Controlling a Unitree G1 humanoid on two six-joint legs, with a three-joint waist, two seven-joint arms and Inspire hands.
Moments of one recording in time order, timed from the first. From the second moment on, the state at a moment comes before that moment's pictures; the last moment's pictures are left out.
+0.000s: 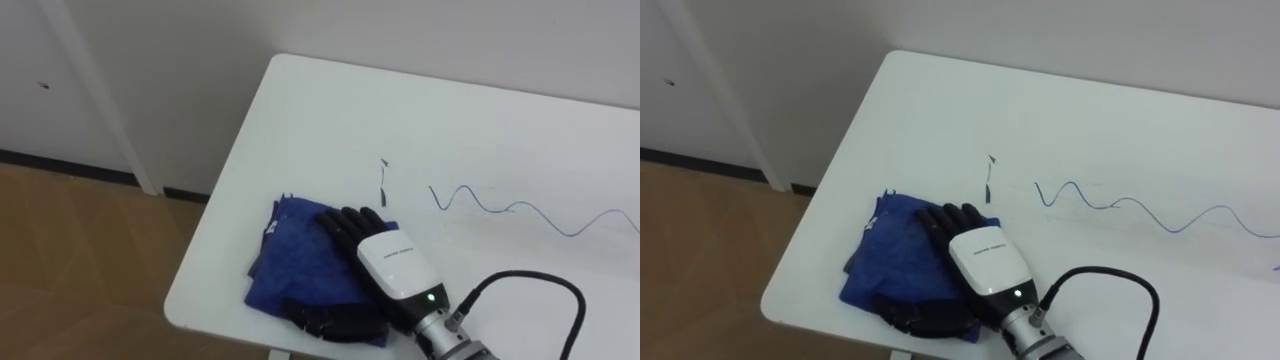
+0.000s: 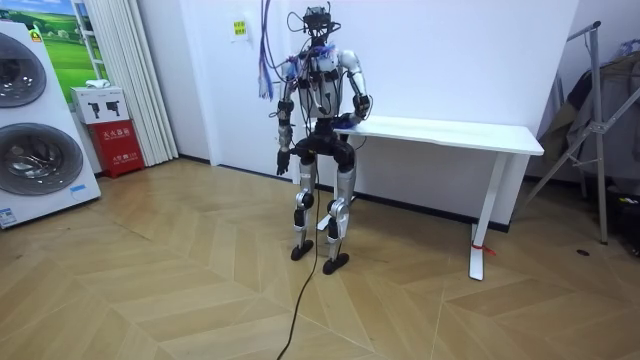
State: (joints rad) left arm 0.22 0.23 -0.05 1.12 0.25 -0.07 0.20; right arm 0.17 -0.35 0.49 0.20 -1.06 -0.22 -0.35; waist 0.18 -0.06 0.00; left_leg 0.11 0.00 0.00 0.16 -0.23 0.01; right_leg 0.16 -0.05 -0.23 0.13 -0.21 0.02
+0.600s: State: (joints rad) left arm 0.22 0.23 -0.06 1.12 0.25 -0.04 0.21; right arm 0.17 -0.34 0.49 0.22 -1.06 -0.19 -0.44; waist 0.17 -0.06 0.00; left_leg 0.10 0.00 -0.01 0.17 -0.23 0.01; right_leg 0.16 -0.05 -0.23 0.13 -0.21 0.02
